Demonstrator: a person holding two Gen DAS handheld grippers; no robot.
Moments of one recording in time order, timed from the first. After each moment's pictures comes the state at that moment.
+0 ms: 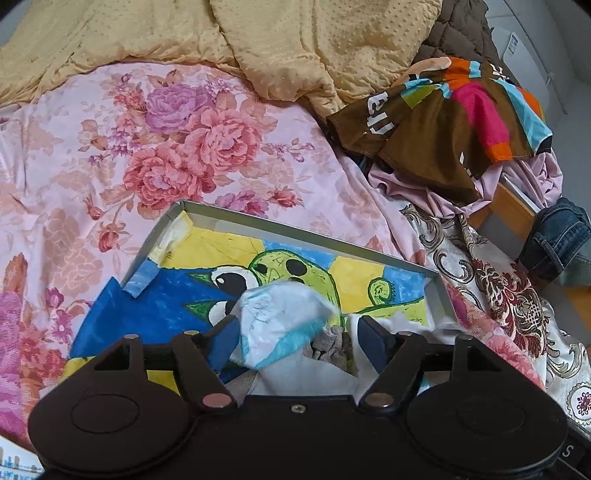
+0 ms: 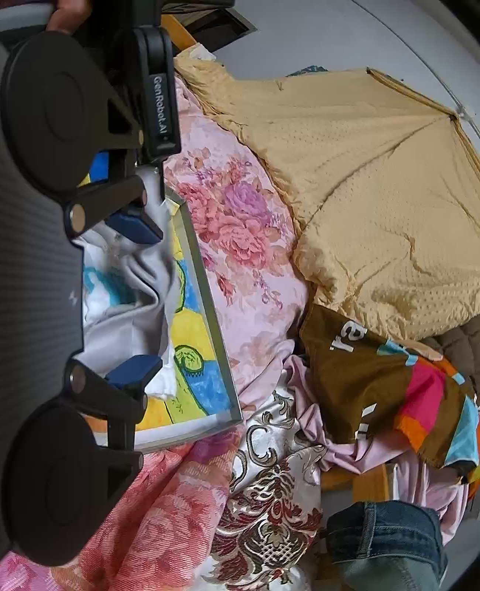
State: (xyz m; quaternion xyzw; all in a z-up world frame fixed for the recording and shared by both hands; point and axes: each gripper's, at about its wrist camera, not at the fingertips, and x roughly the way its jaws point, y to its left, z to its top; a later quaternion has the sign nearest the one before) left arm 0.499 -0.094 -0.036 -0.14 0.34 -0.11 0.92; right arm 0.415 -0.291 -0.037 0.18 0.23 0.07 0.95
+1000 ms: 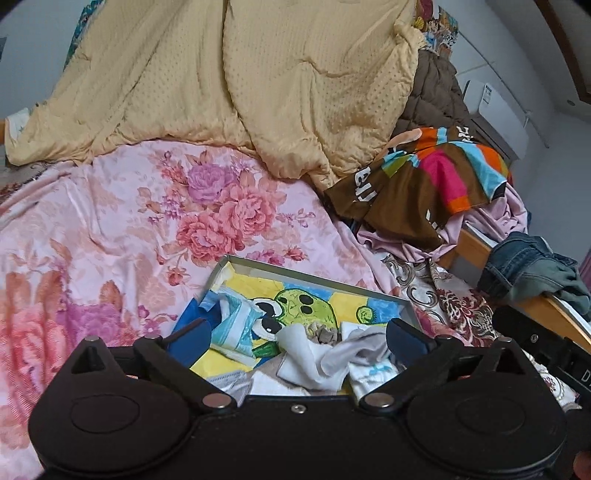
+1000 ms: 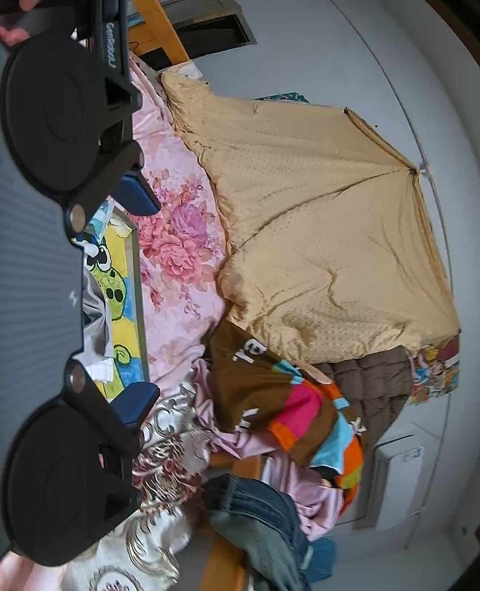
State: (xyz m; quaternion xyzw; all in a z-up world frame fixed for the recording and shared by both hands) left arm 0.351 -0.046 0.025 -0.13 0.24 -0.10 0.96; right arm 0.290 -0.258 0.049 0.09 0.11 0.04 0.99
